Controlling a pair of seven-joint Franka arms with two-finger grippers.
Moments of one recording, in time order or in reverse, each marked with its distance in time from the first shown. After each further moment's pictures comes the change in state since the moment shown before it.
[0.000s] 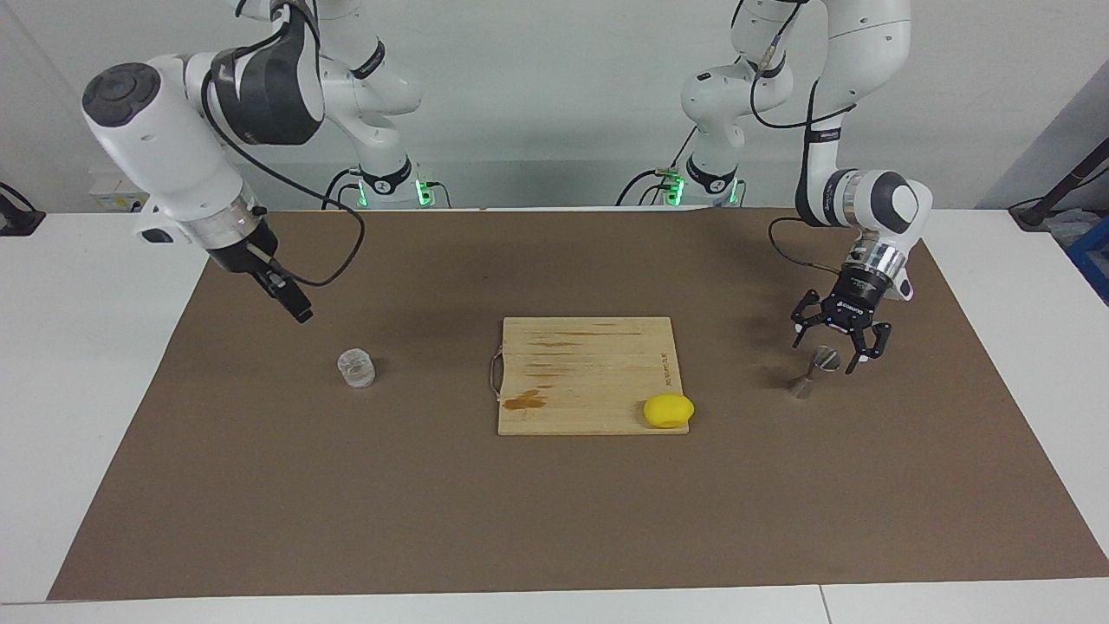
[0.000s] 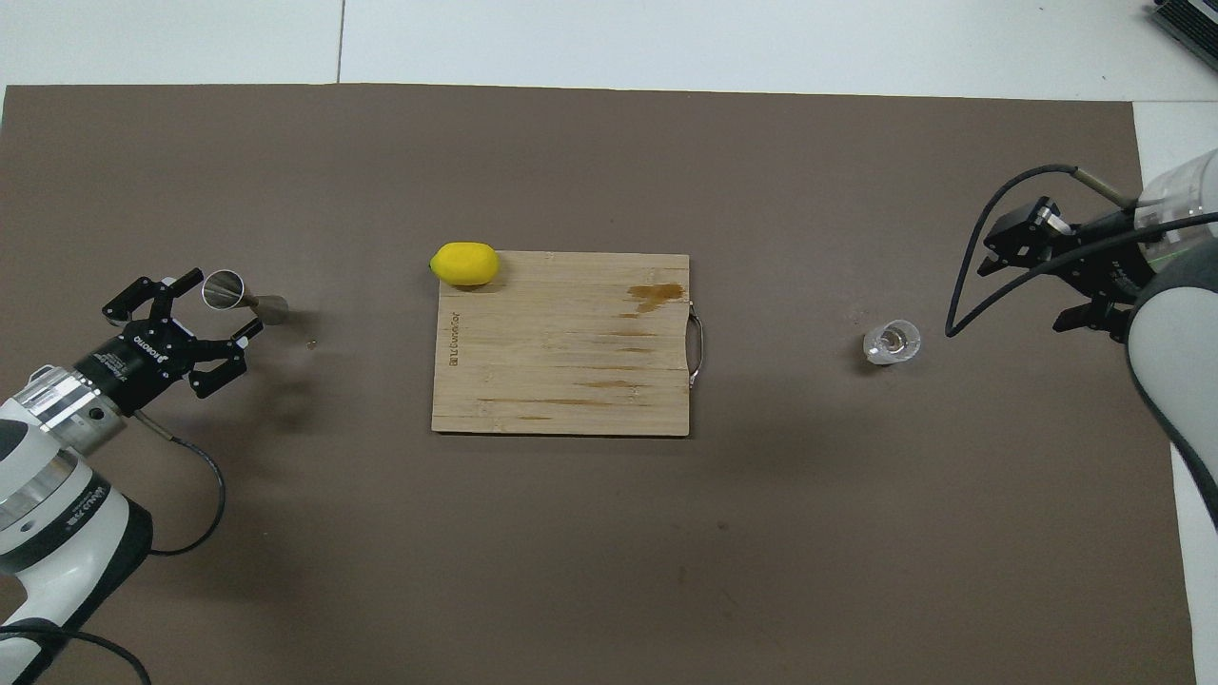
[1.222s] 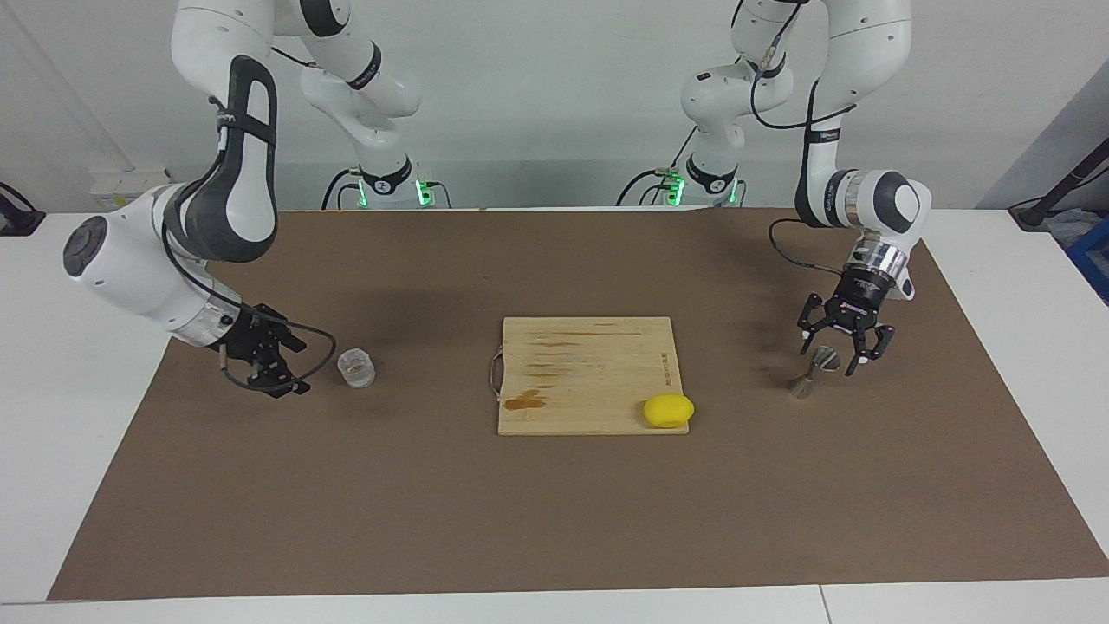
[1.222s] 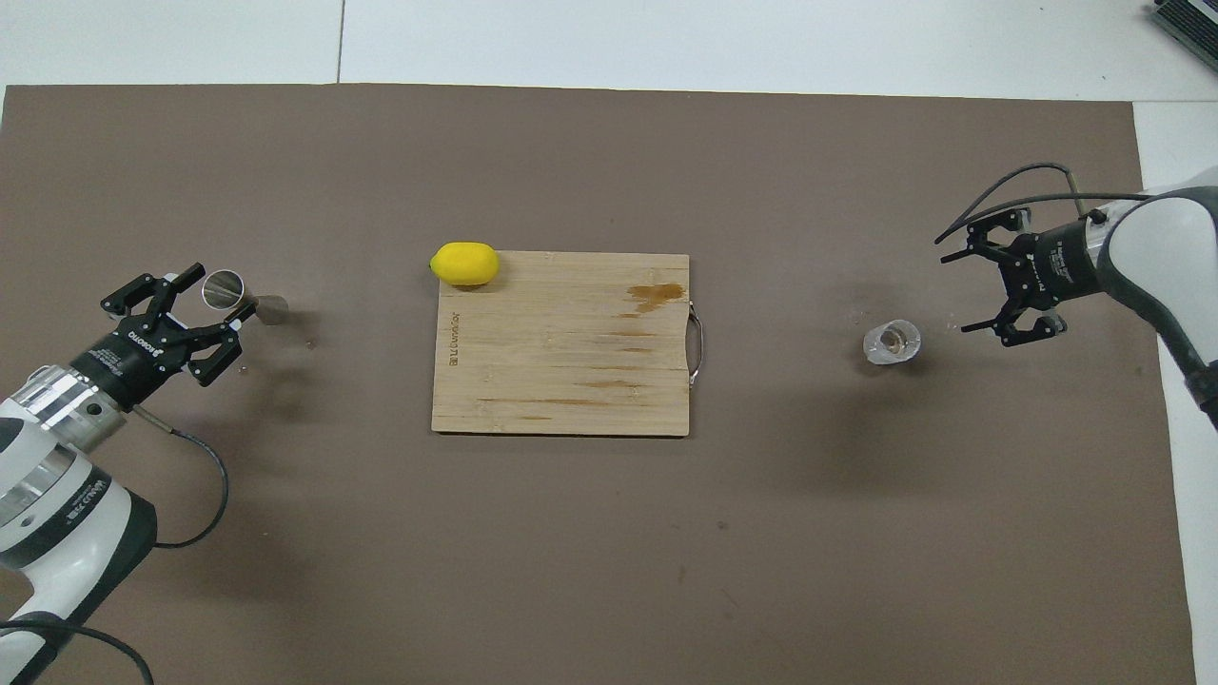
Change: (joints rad) left arm -0.003 0.001 0.009 0.011 -0.039 0.004 0.001; right arm -0.183 0.196 -0.002 -0.120 0.405 0.156 0.117
